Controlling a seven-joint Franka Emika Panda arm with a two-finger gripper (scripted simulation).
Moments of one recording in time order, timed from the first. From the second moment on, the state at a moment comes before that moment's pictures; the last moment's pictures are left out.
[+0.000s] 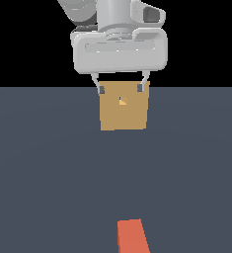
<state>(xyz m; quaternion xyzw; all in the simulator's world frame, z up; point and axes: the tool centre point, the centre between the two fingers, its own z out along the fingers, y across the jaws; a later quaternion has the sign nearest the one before) 0.012 0.016 0.189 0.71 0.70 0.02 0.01</state>
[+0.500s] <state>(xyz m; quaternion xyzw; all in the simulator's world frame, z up) 0.012 -0.002 0.183 0.71 0.70 0.02 0.01</state>
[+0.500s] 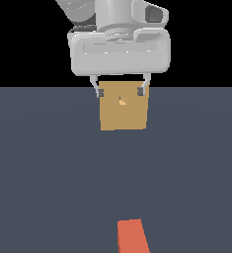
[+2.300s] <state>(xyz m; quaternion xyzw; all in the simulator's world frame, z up) 0.028 -0.320 0.071 0.67 0.74 0.00 0.00</state>
